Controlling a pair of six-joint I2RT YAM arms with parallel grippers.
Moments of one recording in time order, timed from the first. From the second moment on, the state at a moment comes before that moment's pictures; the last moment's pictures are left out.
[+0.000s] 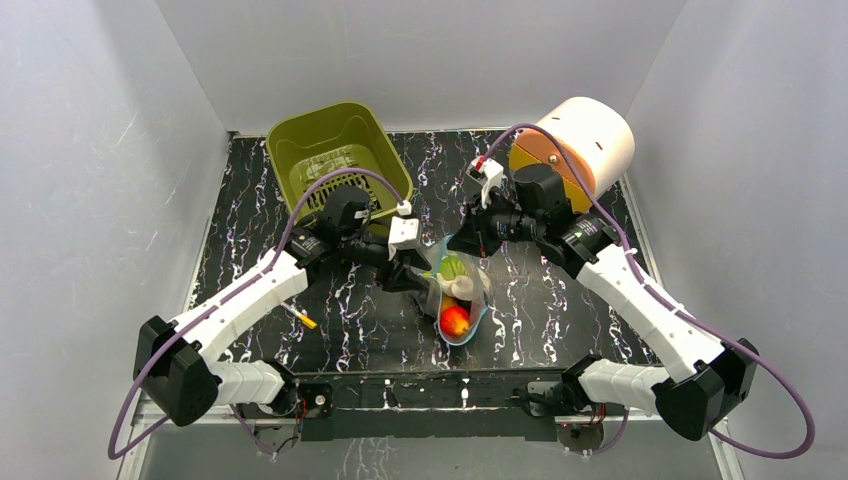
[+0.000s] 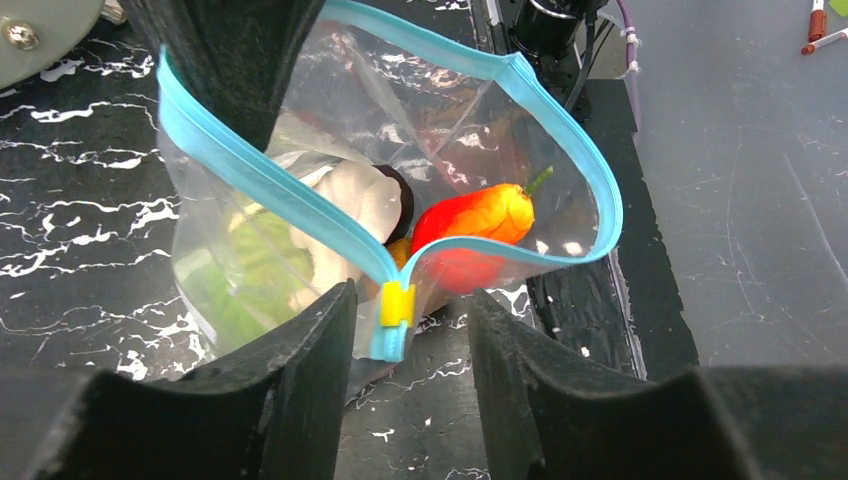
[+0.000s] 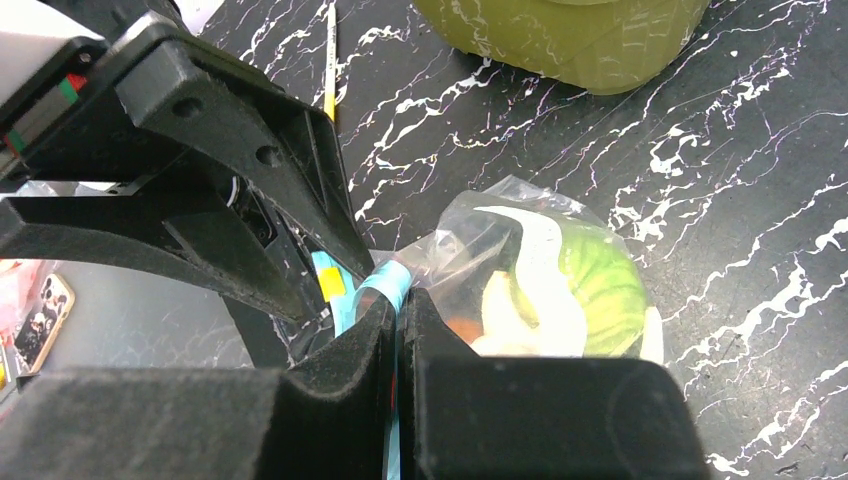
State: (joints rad) left arm -0.66 1.26 1.02 -0.40 0.95 0.47; right arm 0.57 1.16 1.17 -0.52 -0.55 0.17
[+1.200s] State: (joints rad) left arm -0.66 1.30 1.05 -0.27 0.85 0.27; right arm 0.57 1.07 1.21 -0.49 -0.53 -0.12
